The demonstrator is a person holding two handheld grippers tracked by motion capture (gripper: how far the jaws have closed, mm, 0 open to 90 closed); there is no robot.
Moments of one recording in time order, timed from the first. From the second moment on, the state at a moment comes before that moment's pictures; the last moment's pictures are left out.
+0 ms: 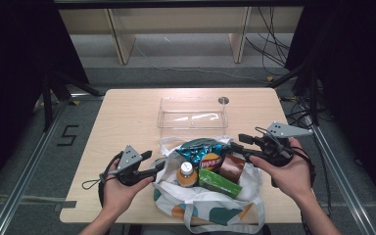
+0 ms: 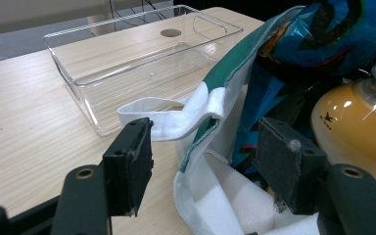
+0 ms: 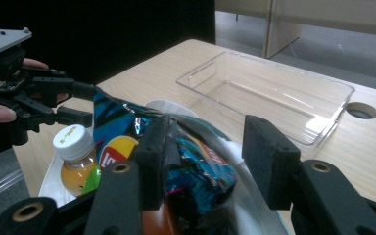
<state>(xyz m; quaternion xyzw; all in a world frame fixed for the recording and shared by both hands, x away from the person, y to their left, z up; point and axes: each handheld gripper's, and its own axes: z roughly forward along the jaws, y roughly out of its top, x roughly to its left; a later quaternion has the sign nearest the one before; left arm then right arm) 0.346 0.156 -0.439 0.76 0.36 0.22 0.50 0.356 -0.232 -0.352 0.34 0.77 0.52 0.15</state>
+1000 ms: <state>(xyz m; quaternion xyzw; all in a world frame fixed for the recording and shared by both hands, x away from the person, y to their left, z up) 0.346 0.153 -0.438 0.76 0.36 0.22 0.50 0.374 -0.212 -0.362 0.33 0.80 0.48 0.10</state>
